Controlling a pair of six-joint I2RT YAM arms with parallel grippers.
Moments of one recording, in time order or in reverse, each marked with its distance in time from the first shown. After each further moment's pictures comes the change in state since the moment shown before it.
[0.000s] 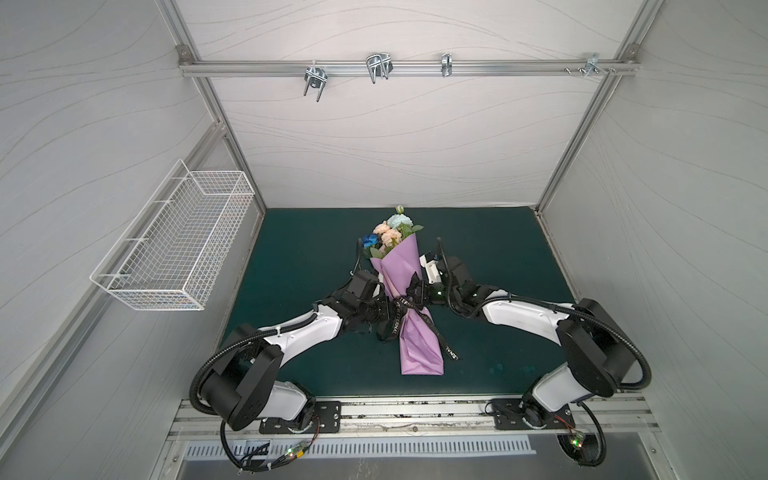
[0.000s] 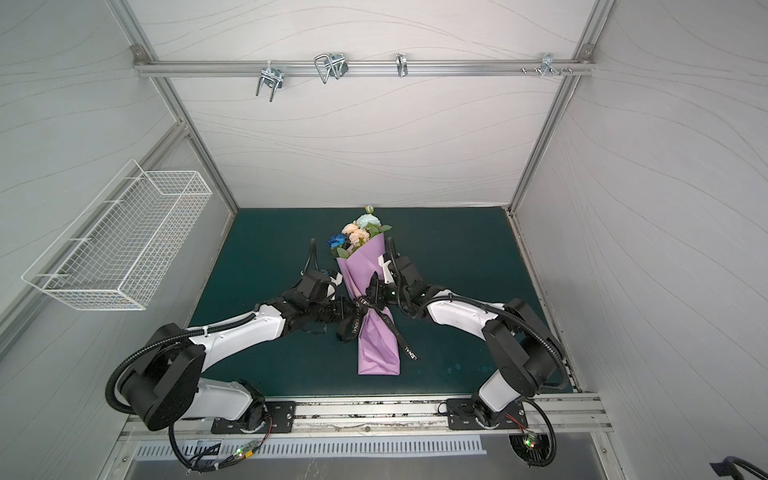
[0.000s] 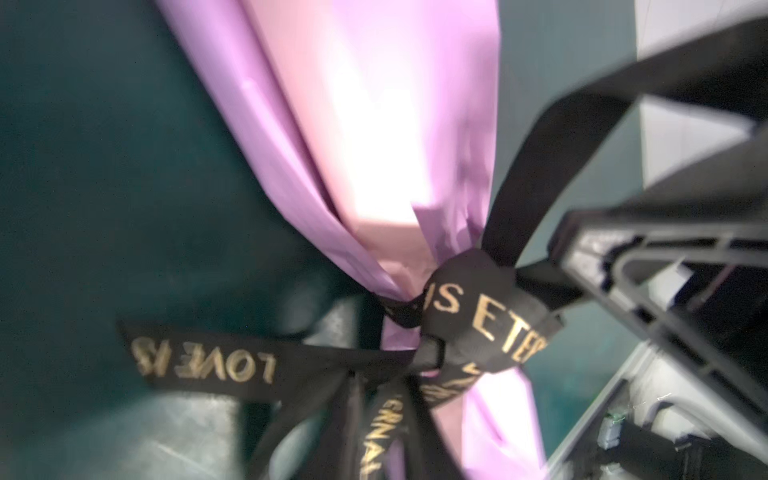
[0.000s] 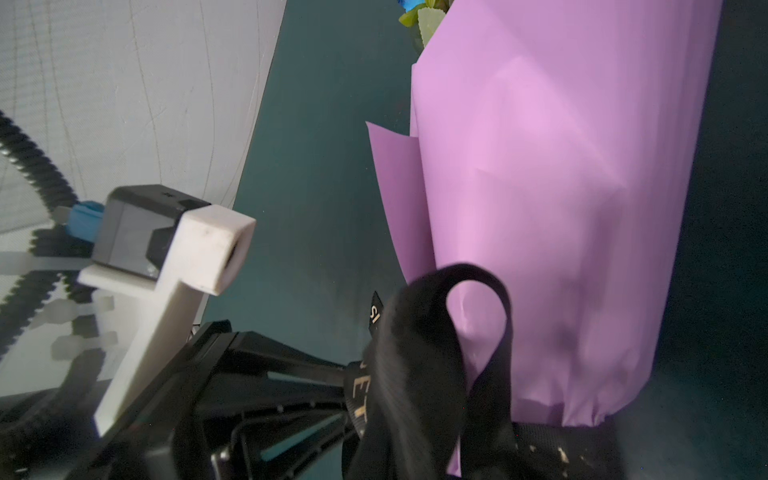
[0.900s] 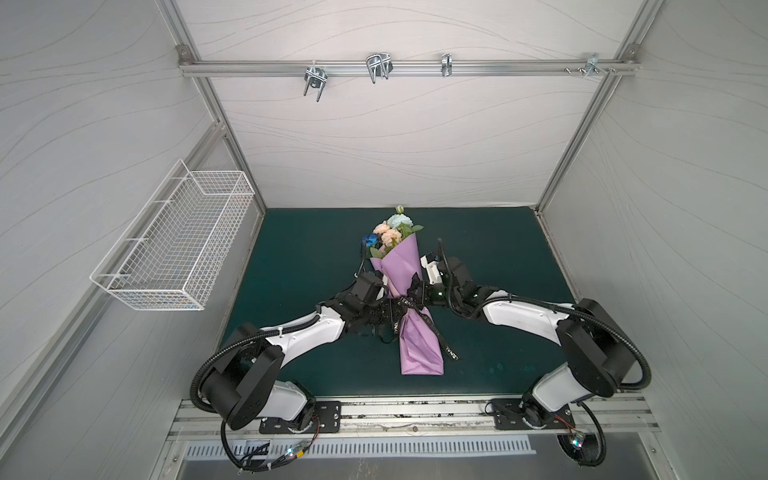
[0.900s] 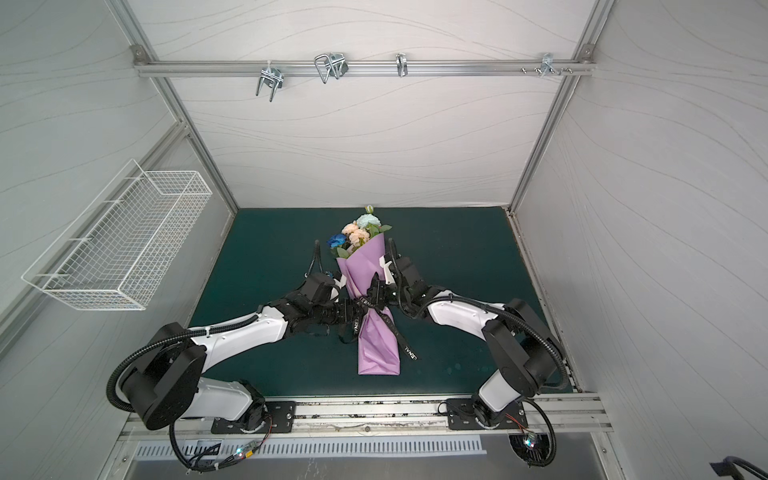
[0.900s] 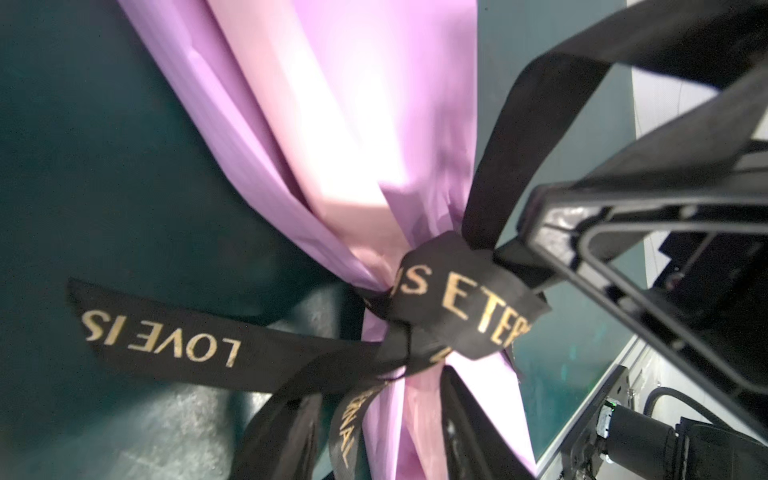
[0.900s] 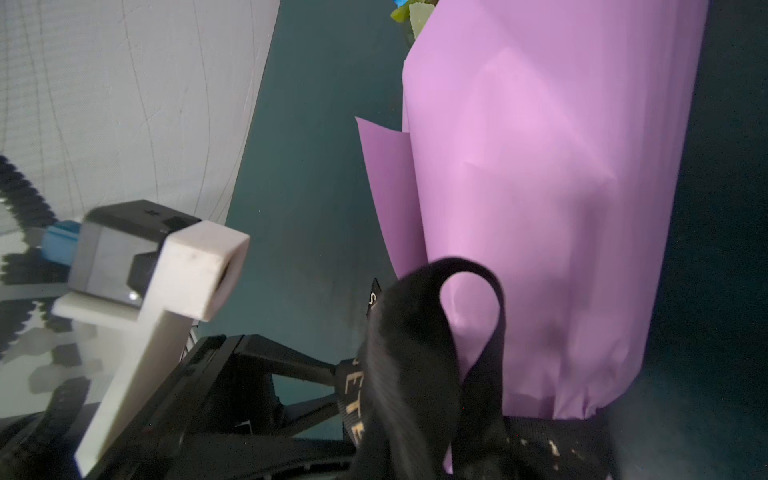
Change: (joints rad) left arm -0.045 0.025 0.005 0.026 0.003 -0.003; right arm -0.005 -0.001 -0.011 0.002 -0.001 0.008
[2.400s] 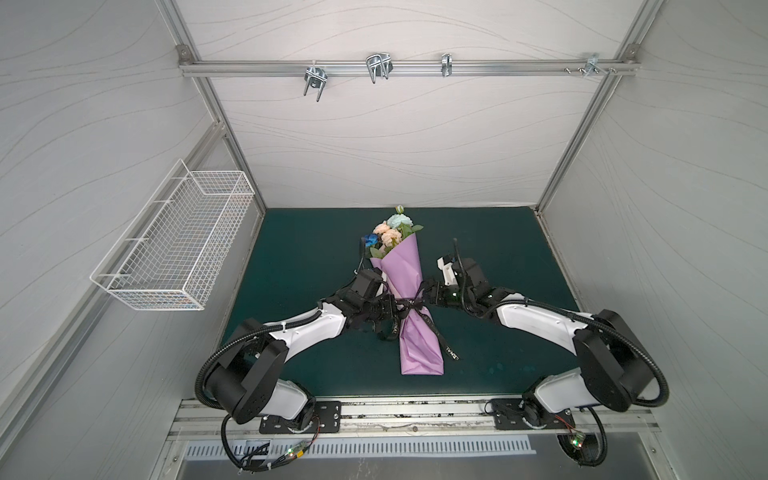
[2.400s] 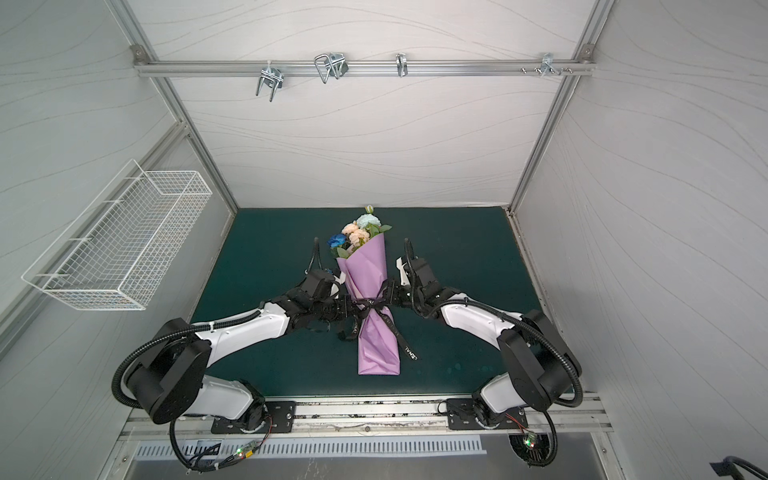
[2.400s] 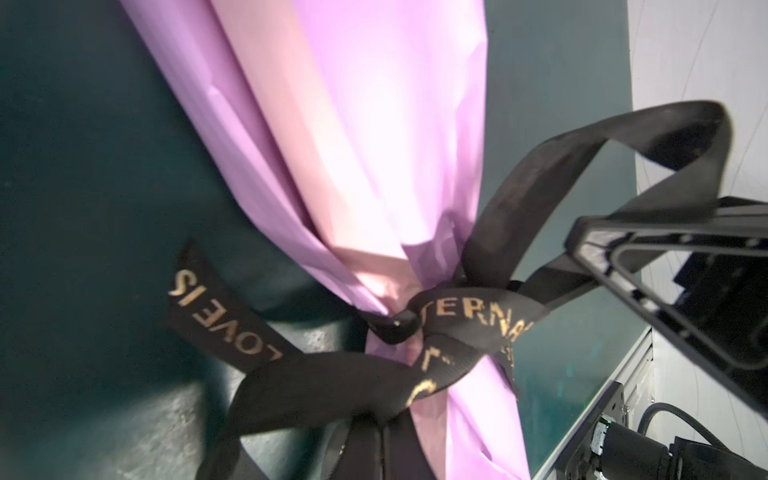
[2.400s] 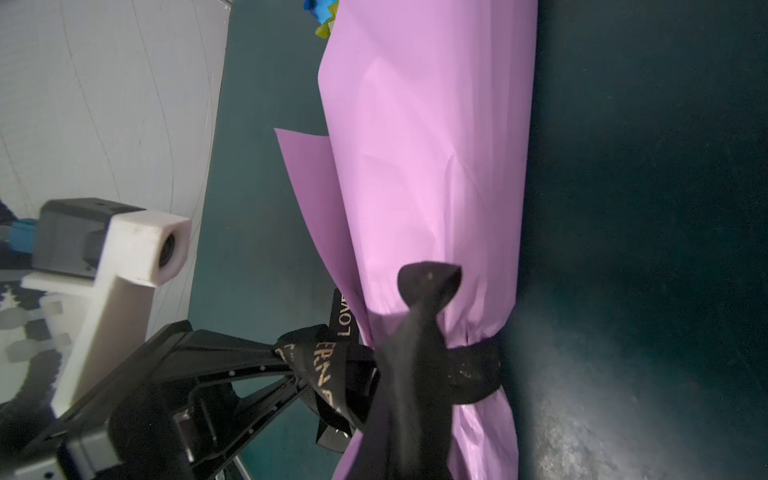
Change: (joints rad) left arm 0.035 0.031 0.015 0.001 0.008 -0.024; right arm -0.097 -0.104 -0.069 -0.108 0.010 0.019
